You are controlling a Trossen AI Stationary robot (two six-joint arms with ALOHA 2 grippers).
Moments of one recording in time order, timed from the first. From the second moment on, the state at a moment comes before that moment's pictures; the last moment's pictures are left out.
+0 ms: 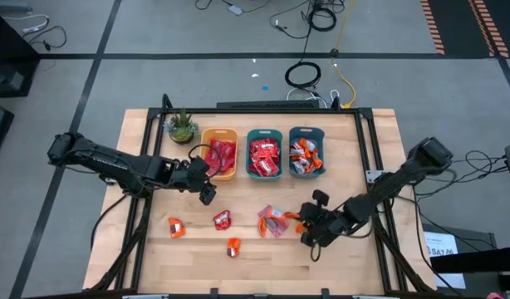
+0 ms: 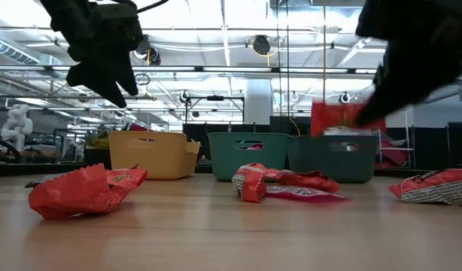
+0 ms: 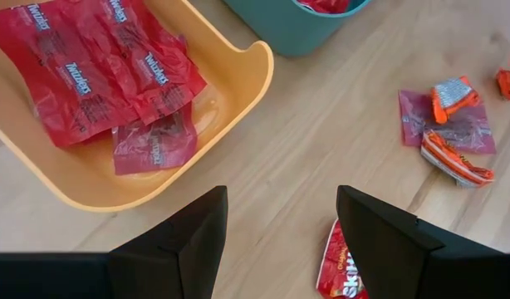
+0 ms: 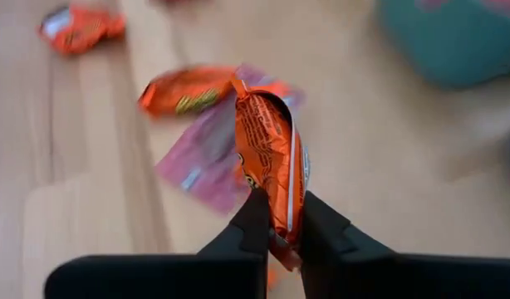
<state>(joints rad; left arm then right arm) -0.20 1.15 0.79 -0.66 -0.29 -0.91 0.60 1.51 0.78 -0.27 0.55 0.83</state>
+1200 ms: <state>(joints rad) -0.20 1.15 0.79 -0.66 -0.29 -0.91 -0.14 1.07 0.78 -0.55 0.57 0.77</state>
